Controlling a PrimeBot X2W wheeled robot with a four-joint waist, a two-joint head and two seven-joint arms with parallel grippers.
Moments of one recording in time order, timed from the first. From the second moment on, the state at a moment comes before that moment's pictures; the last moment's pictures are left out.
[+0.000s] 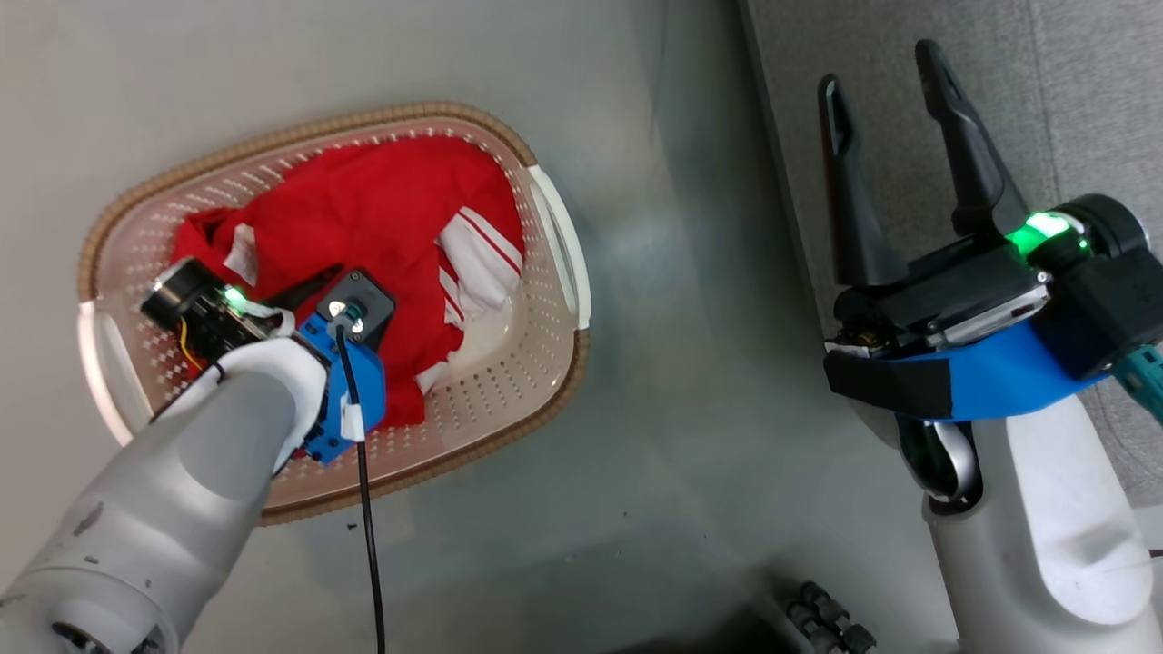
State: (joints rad) left arm -0.96 0.30 -1.18 1.13 -0.45 -0.13 -0.11; right arm -0.52 -0.05 0.15 -0.01 0.13 0.13 -0.26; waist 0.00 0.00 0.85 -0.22
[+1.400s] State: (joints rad) left arm -0.97 0.20 -1.28 1.14 -0.52 -0.13 -0.24; right arm -0.50 -0.05 0.12 -0.02 0.10 0.13 -0.26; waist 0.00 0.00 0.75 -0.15
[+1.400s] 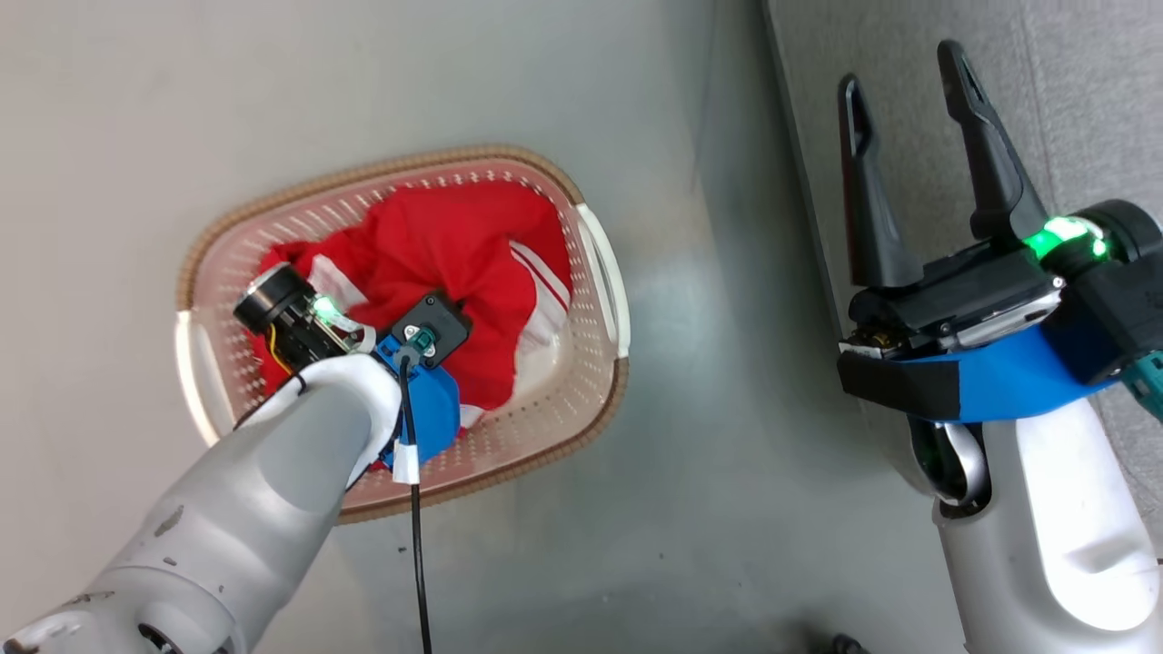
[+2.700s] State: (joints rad) left arm -0.63 0.21 -0.67 0.58 -0.41 -0.12 -0.26; right arm -0.20 -0.05 0.08 0.12 0.09 0.13 -0.26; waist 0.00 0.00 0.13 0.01
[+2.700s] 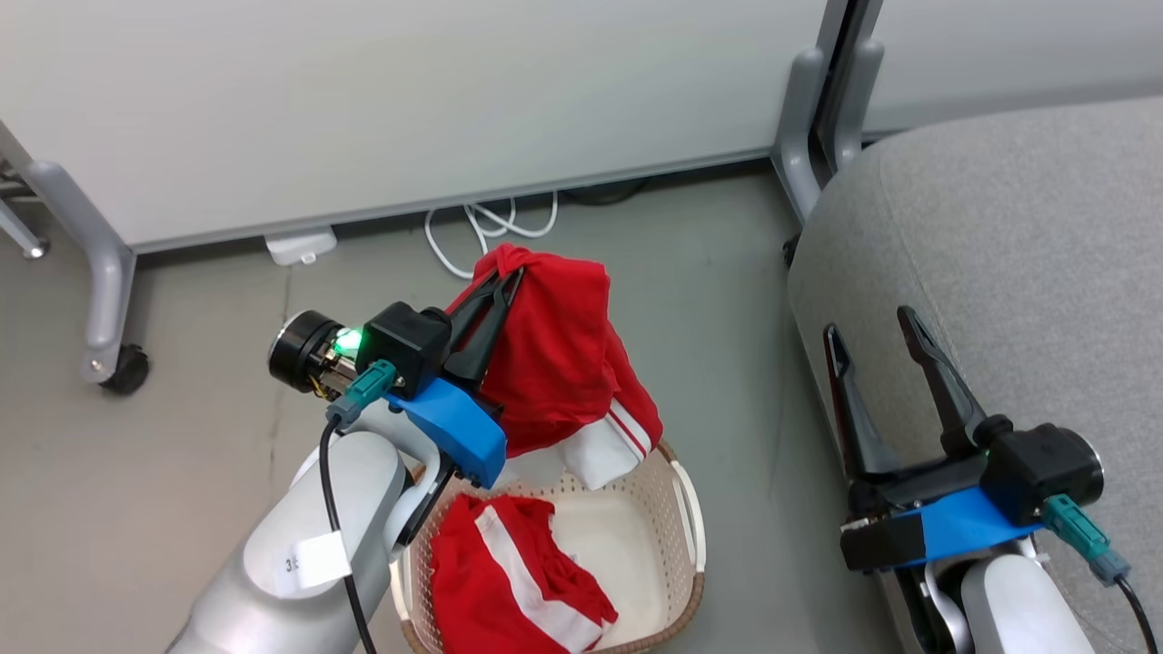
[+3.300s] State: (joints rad) left arm -0.58 0.21 -0.62 0.51 -0.35 -0.12 -0.26; right arm -0.15 -0.05 0.08 0.12 0.11 0.13 -0.26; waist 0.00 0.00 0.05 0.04
